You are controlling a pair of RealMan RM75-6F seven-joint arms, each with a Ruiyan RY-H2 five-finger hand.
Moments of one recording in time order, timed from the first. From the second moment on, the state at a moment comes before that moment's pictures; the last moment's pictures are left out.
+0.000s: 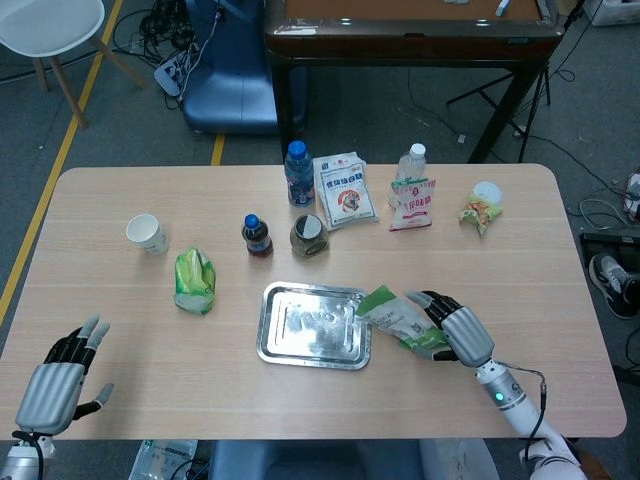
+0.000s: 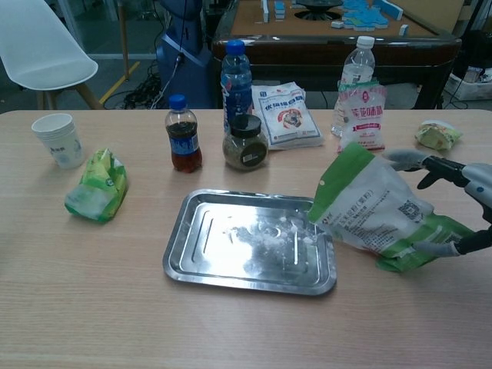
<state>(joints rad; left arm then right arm) -0.06 -1.18 0.03 -1.70 1.56 1.47 0.22 0.36 -2.04 -0.11 -0.14 -1.69 1.58 0.88</state>
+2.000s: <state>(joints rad) -0.08 -1.19 0.04 -1.70 1.56 1.43 0.20 0.49 -2.22 0.03 -0.14 -1.58 1.57 1.16</state>
